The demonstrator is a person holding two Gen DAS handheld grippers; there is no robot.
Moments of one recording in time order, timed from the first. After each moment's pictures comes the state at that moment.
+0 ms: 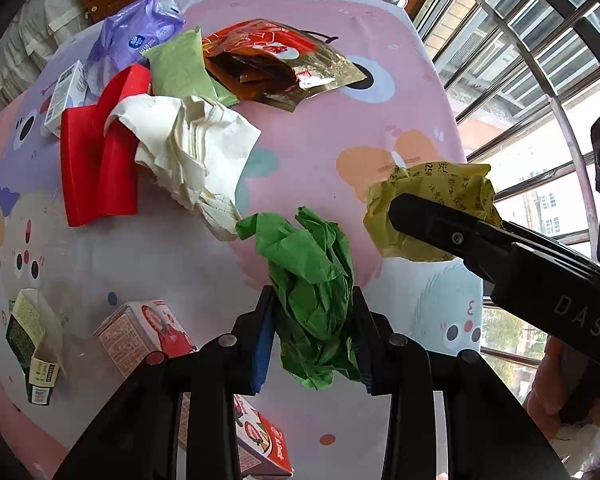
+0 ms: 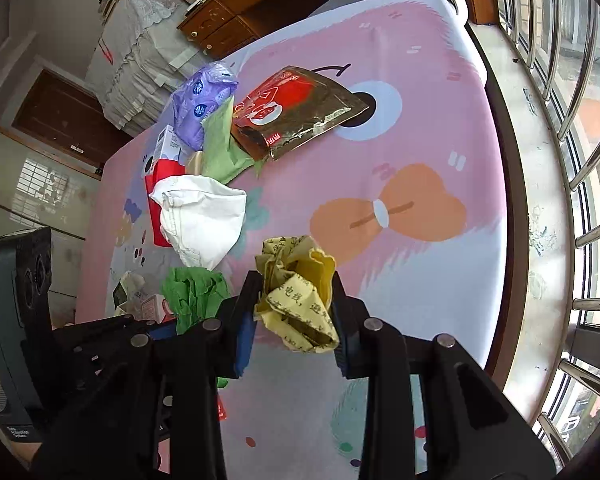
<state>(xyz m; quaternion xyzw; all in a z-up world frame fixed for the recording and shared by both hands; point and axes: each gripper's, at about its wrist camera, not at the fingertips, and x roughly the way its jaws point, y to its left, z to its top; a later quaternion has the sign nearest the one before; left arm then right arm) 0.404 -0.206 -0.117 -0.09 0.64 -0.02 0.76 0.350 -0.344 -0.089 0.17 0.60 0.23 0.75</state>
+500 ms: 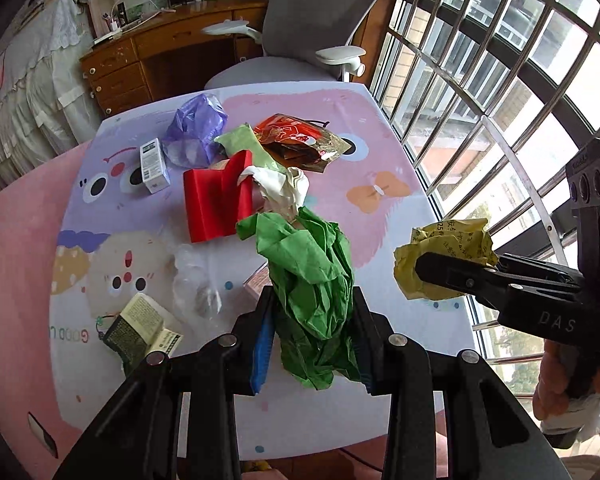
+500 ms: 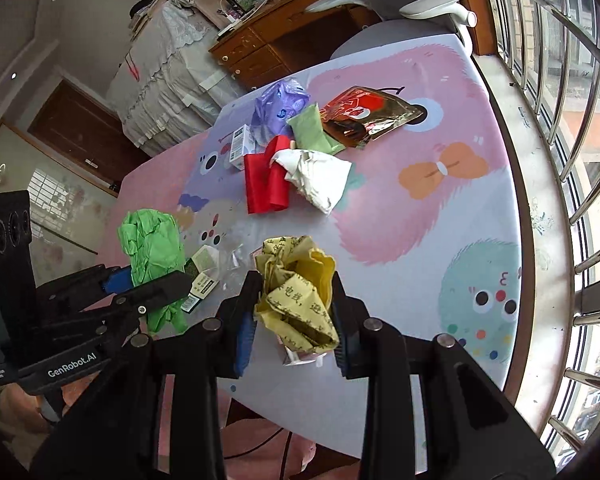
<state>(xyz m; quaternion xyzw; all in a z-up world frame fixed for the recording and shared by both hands) 0.252 -0.099 0.043 -0.02 0.53 -0.07 0.84 0.222 -0.294 0.022 0.18 0.55 0.24 0.78</state>
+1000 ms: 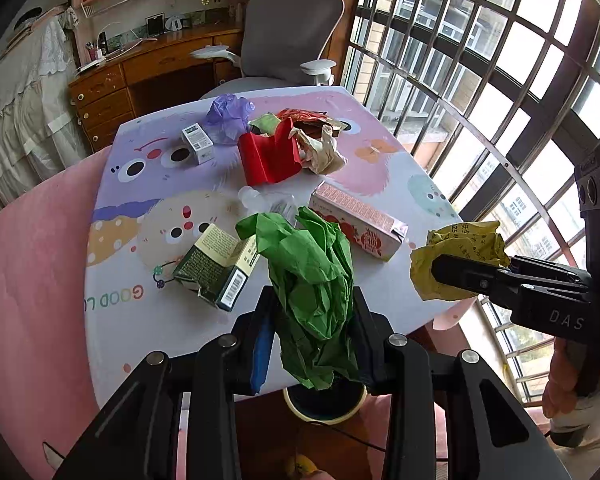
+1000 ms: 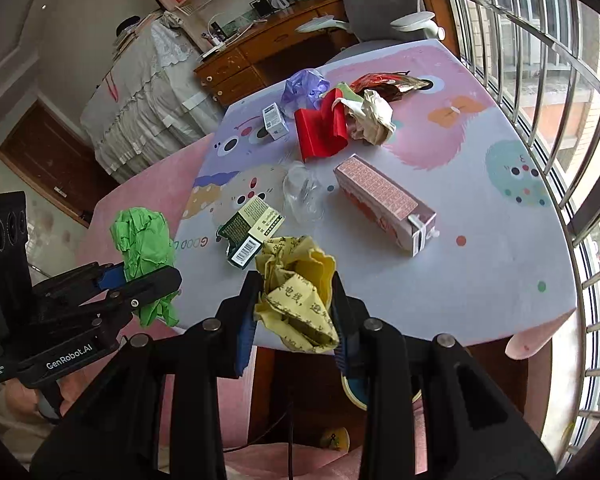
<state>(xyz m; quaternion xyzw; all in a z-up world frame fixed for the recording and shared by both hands) 0.059 0.062 0.058 0.00 0.48 -0.16 0.86 0.035 -0.147 0.057 0.18 0.51 0.13 0.83</state>
